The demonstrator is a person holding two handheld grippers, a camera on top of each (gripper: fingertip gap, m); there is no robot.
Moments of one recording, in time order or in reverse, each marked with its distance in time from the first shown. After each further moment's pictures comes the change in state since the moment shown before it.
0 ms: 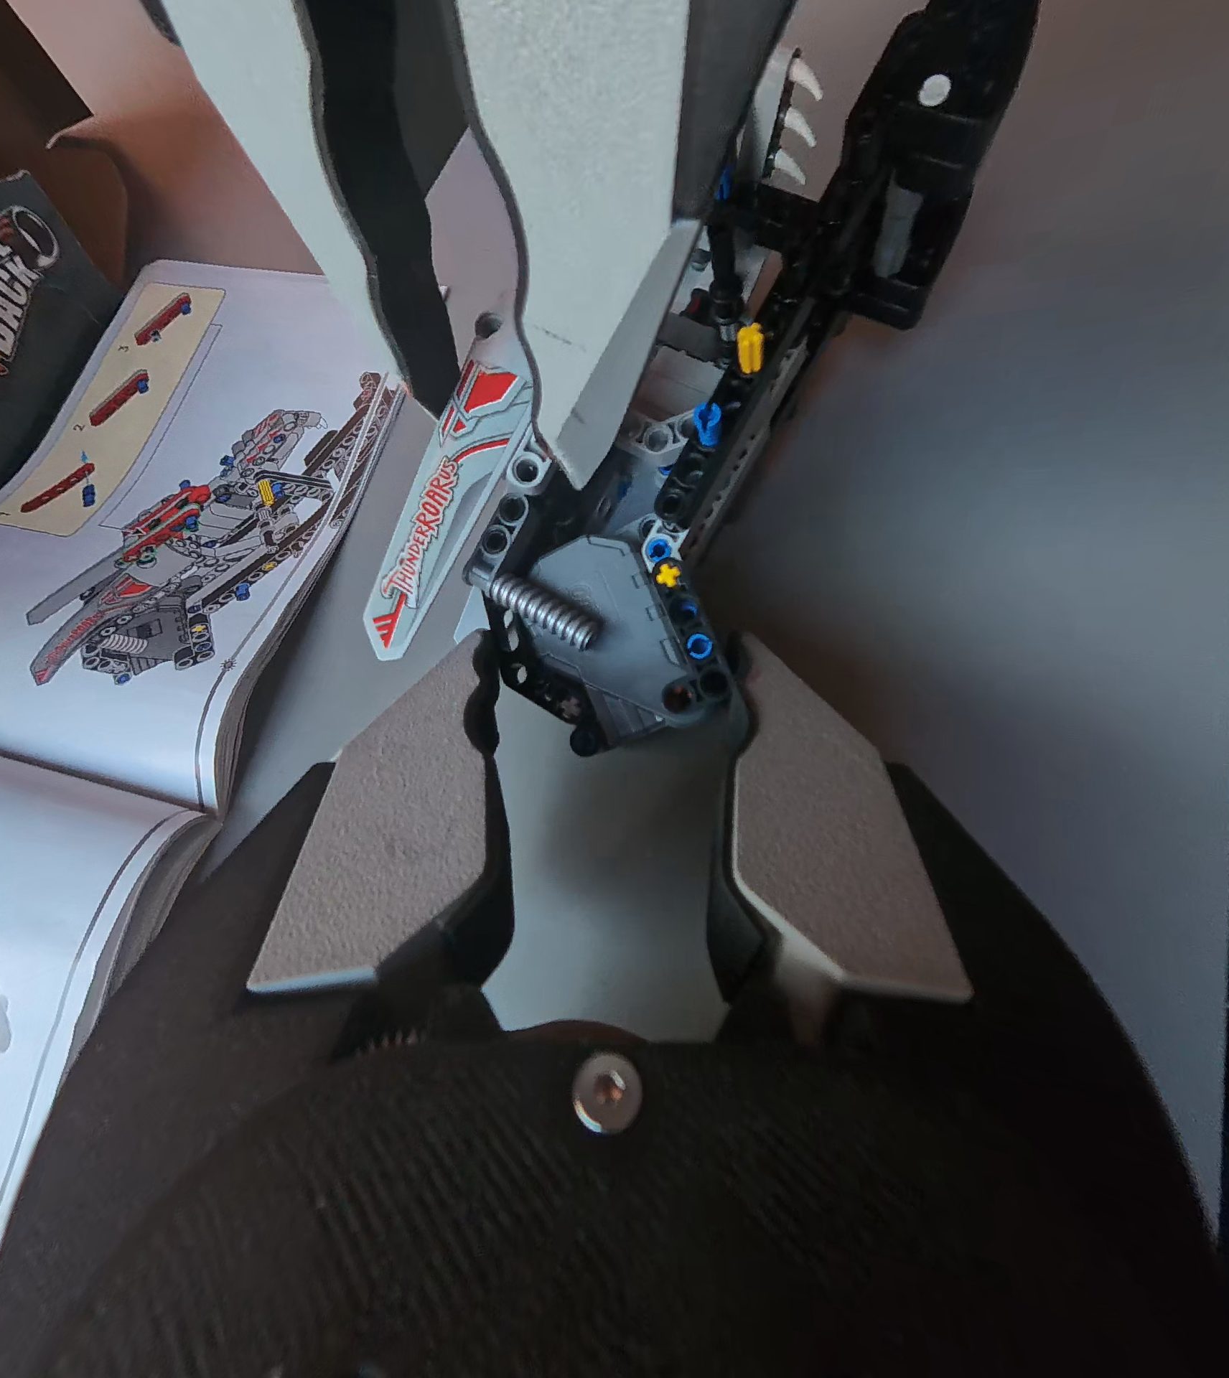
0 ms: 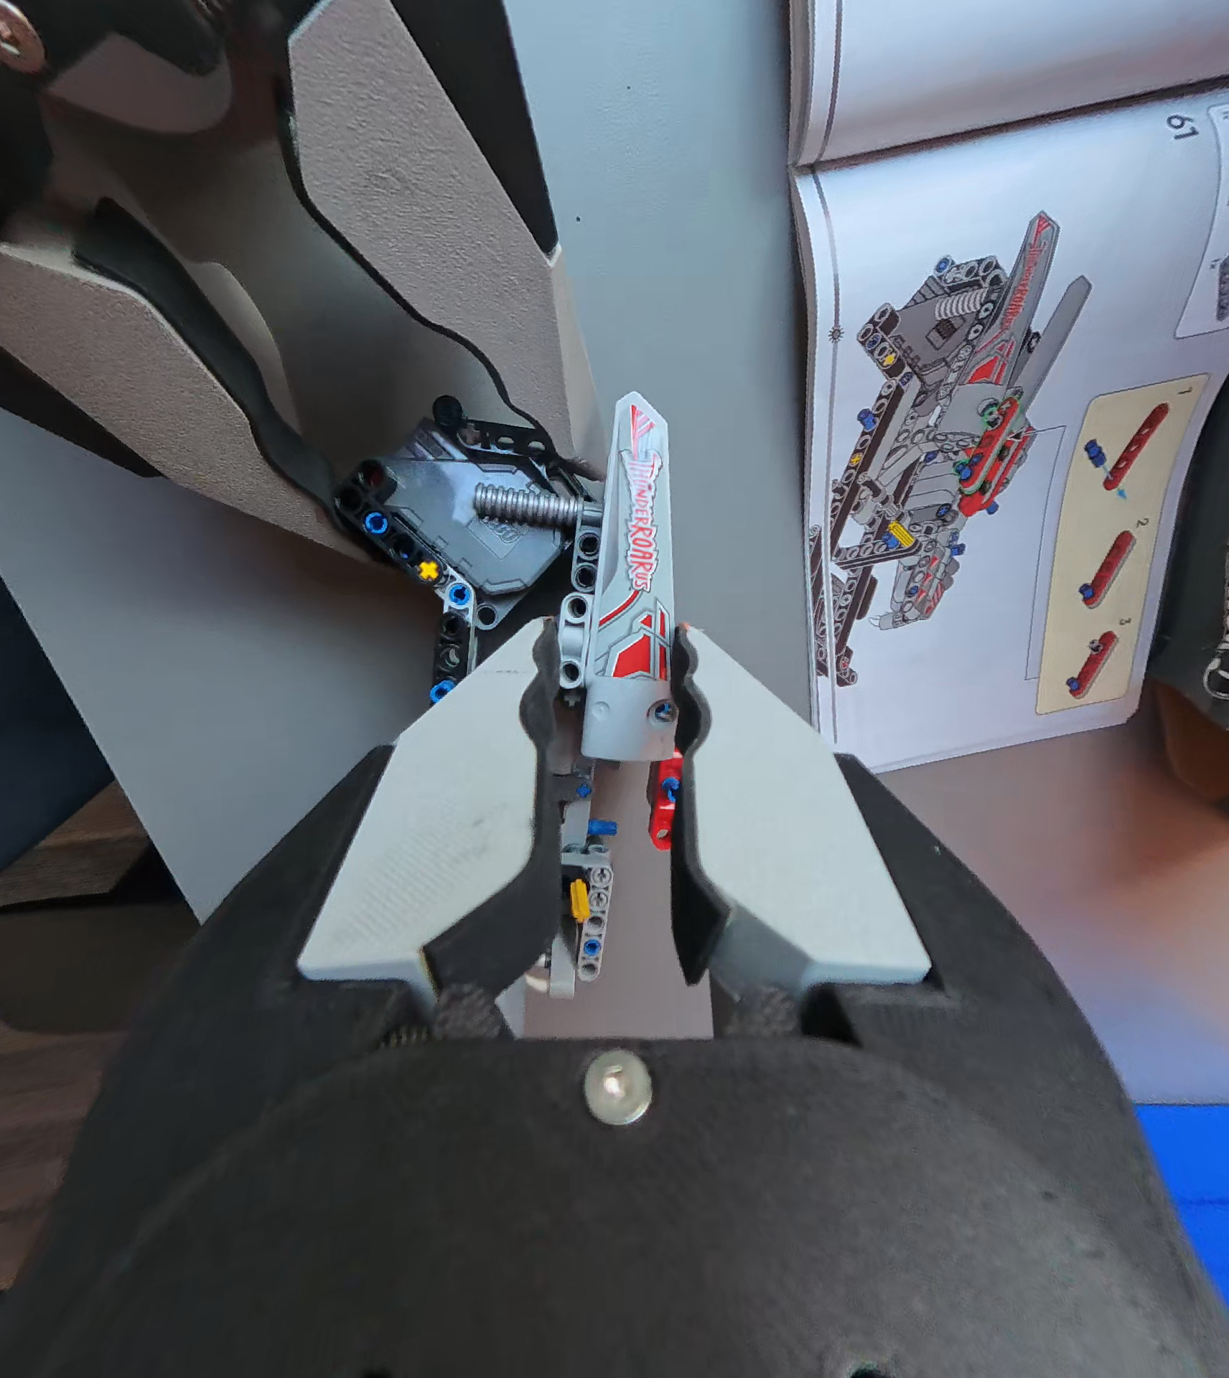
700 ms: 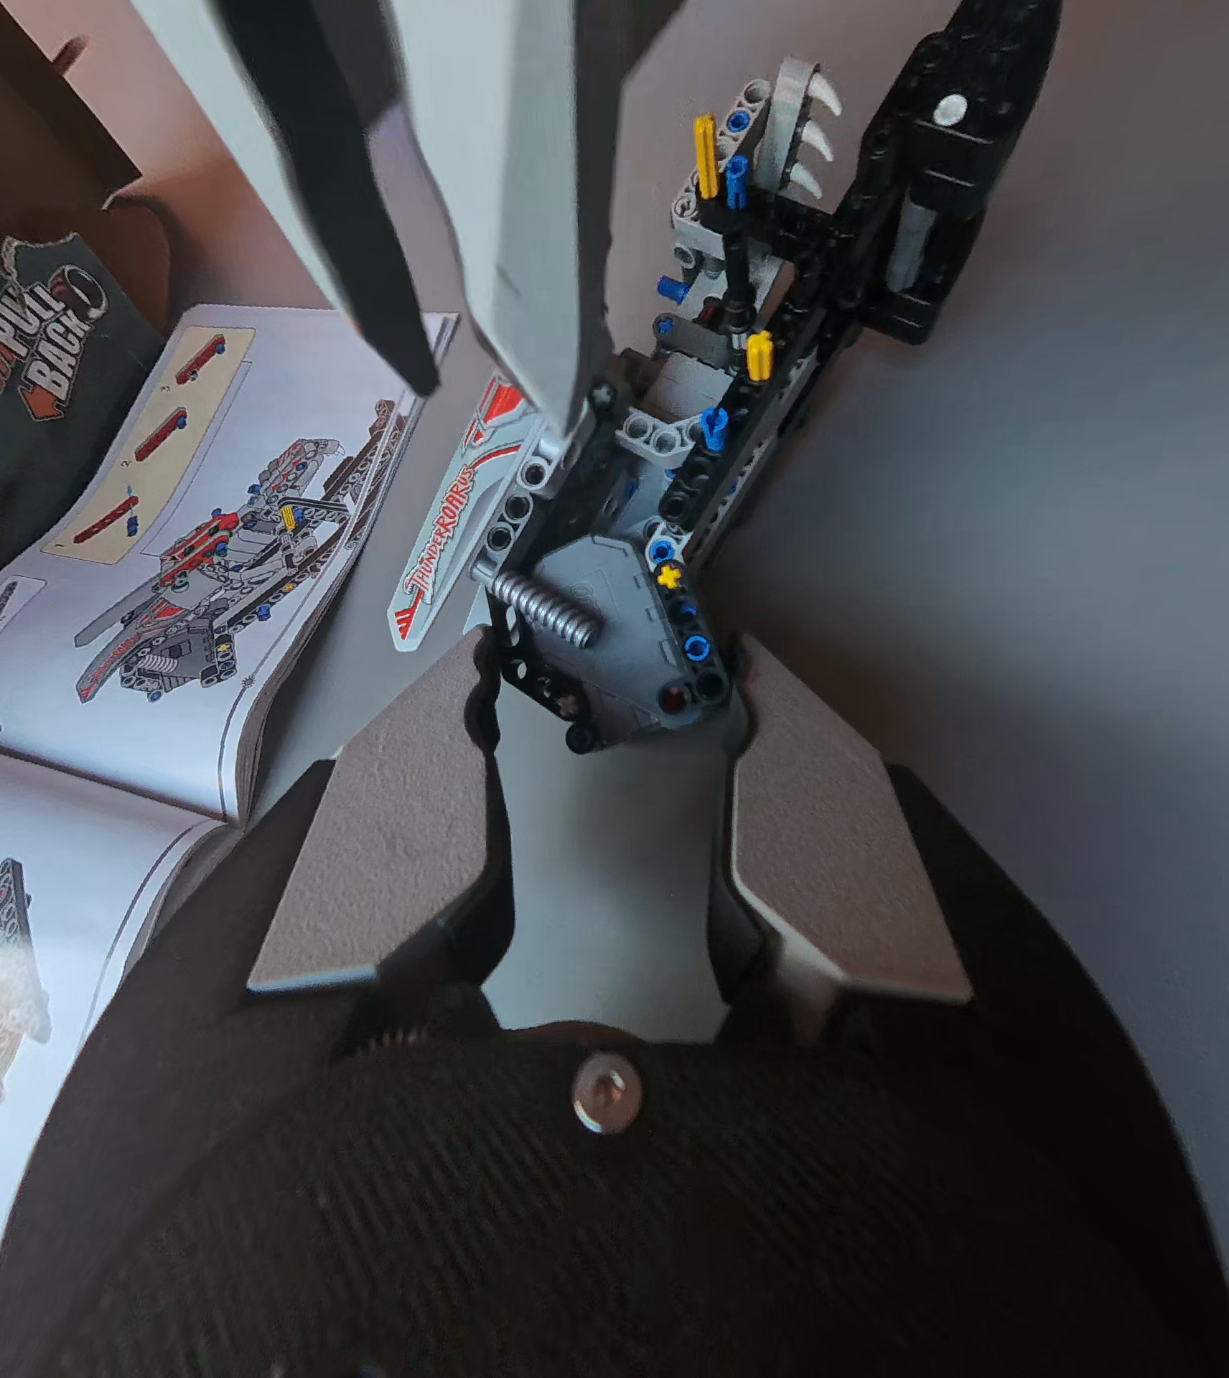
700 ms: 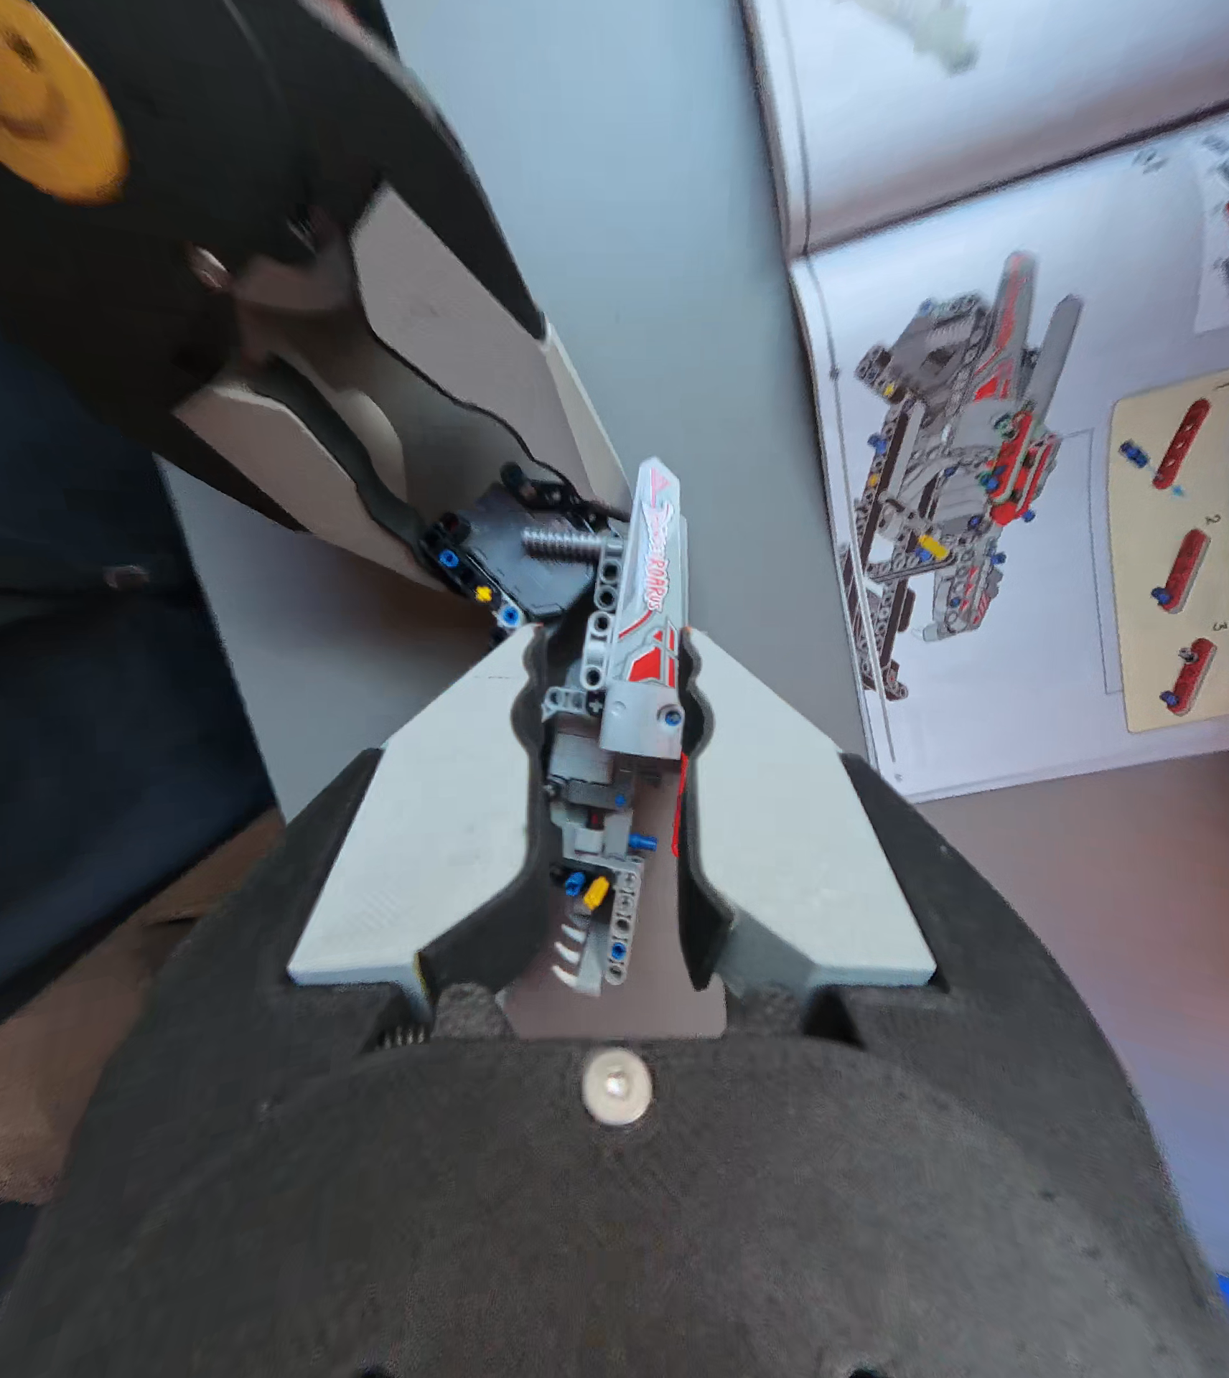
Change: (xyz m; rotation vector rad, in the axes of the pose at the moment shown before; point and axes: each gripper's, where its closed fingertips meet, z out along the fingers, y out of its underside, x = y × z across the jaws) left arm 0.001 -0.004 0.001 0.013 -0.056 0.049; right arm -0.004 -0.006 -0.022 0.163 -0.171 0.110
